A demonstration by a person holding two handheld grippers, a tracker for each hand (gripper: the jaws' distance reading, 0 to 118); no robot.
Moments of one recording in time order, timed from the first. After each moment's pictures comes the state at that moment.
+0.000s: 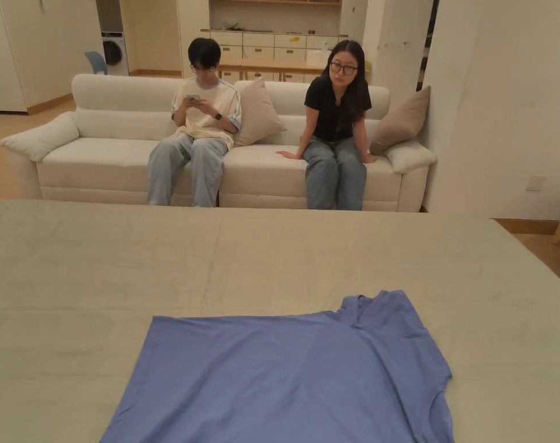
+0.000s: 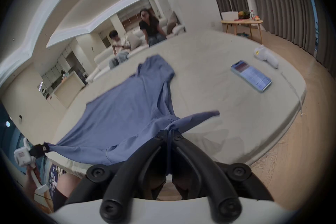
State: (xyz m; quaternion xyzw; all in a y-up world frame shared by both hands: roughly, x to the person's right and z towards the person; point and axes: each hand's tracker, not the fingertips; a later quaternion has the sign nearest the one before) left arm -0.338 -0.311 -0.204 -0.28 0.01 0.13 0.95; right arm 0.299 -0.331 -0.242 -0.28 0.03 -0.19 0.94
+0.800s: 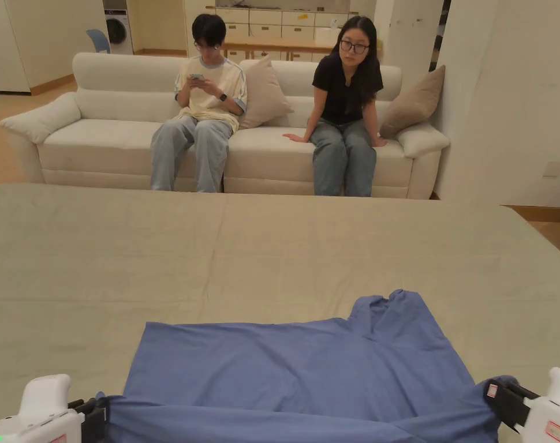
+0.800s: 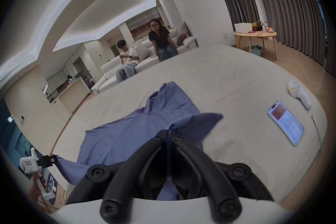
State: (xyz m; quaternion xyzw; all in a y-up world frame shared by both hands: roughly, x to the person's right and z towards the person) left arm -0.364 -0.341 -0.374 -0.34 0.05 0.12 0.93; right arm 0.258 -0.331 -0.456 -0.30 0.04 -0.17 0.94
